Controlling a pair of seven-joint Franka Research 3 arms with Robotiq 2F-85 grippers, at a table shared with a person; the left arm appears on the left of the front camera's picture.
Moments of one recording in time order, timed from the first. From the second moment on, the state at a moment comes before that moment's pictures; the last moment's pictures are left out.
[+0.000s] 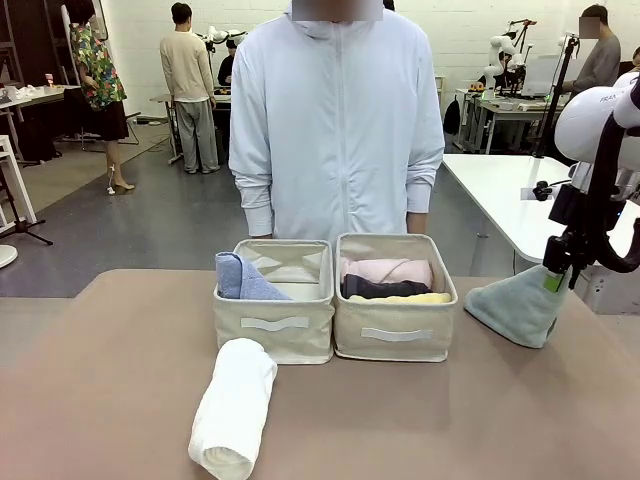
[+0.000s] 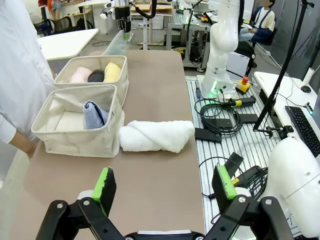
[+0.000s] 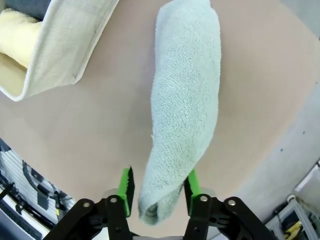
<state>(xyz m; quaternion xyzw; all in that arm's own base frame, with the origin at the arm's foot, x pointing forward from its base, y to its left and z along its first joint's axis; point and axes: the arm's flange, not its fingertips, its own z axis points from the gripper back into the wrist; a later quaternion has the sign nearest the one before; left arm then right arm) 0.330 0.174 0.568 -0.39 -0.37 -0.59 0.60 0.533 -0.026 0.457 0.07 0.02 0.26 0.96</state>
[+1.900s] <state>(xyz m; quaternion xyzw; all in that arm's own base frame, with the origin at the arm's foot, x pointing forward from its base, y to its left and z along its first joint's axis) 0.329 0.175 0.569 -0.39 -0.37 -0.59 0.60 0.299 0.076 0.675 -0.01 -0.06 0.38 0.92</state>
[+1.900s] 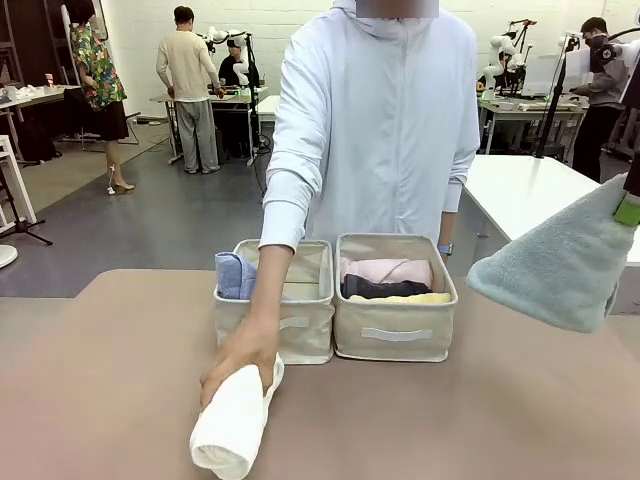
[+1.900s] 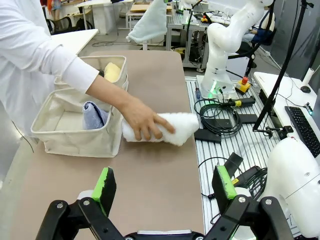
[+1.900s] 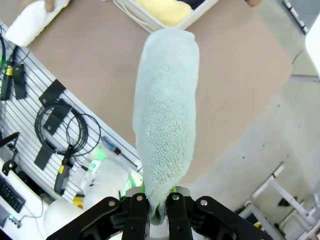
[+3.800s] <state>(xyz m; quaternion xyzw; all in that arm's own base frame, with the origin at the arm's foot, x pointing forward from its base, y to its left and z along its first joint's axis) 0.329 0.174 0.568 -0.39 -0.37 -0.59 0.60 0.221 -0.032 0.668 0.09 -0.15 0.38 0.91</state>
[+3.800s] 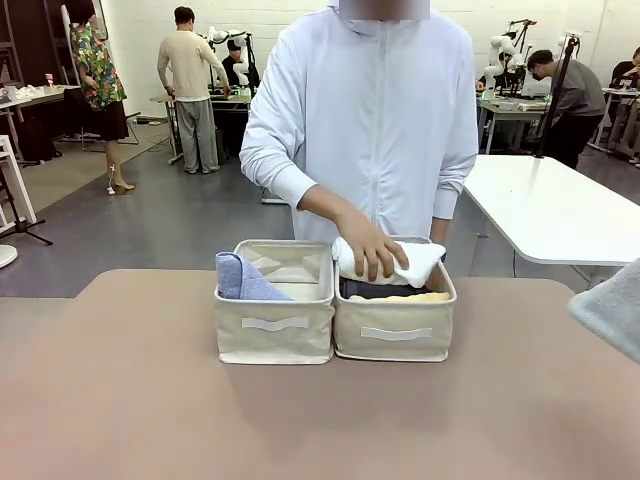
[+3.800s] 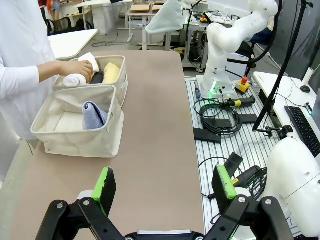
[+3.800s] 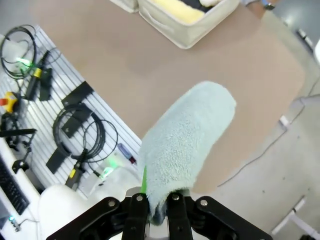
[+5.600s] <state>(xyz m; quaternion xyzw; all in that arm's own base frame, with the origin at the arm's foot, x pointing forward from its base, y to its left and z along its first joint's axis) 0.329 0.174 0.568 -0.39 -0.37 -0.59 0.60 0.403 0.206 0.675 0.01 -0.10 0.49 0.86</state>
